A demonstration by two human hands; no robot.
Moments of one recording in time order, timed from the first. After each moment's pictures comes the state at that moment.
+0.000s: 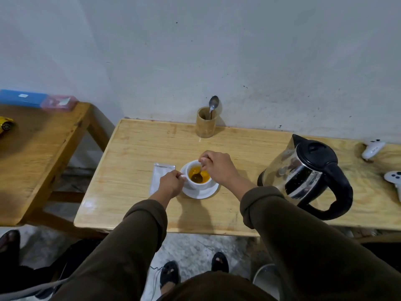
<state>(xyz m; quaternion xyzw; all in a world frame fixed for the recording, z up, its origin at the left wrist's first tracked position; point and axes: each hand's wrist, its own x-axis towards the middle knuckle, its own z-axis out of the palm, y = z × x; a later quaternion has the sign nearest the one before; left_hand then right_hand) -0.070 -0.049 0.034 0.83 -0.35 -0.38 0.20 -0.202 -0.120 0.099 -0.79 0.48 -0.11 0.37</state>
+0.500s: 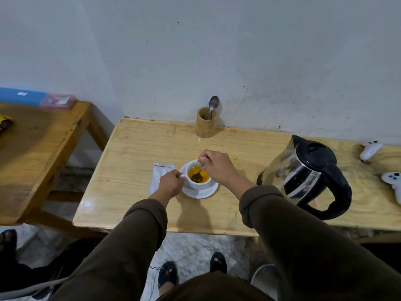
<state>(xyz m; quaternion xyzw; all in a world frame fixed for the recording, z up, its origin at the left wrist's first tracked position) -0.069 -0.049 0.032 0.83 -0.35 -0.39 0.20 -0.200 -0.120 0.099 -0.79 0.48 -0.11 0.38</state>
